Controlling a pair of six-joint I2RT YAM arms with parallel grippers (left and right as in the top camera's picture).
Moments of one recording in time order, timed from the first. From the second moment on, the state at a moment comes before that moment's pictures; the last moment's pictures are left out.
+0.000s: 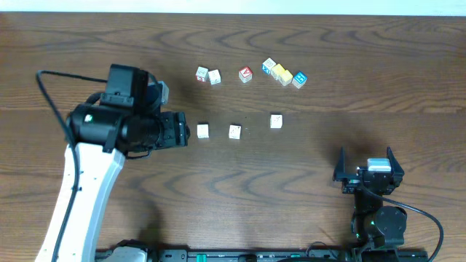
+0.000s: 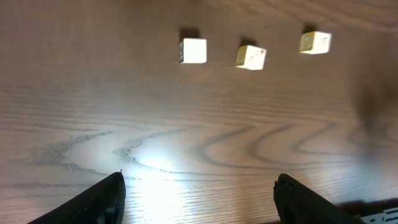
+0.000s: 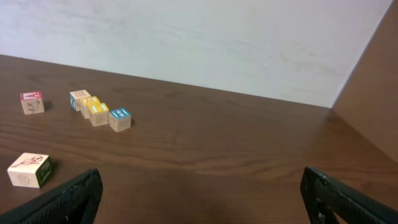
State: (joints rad) left arm -0.17 1.33 1.34 -1.26 0.25 -0.28; right arm 0.06 0.01 0.01 -0.06 0.13 -0.17
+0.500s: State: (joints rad) left arm 0.11 1.42 1.34 -1.32 -0.01 -0.45; right arm 0.06 0.01 0.01 -0.06 0.13 -0.17
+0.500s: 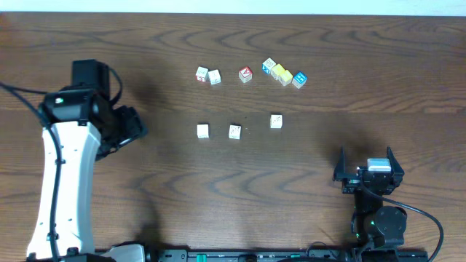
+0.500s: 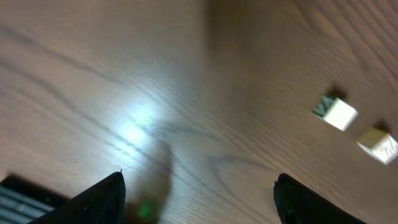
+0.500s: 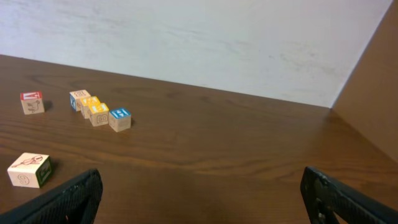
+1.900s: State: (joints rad) left arm 0.19 1.42 1.35 -1.32 -0.03 -0.46; right arm 0.06 0.32 0.73 -0.02 -0.50 0.21
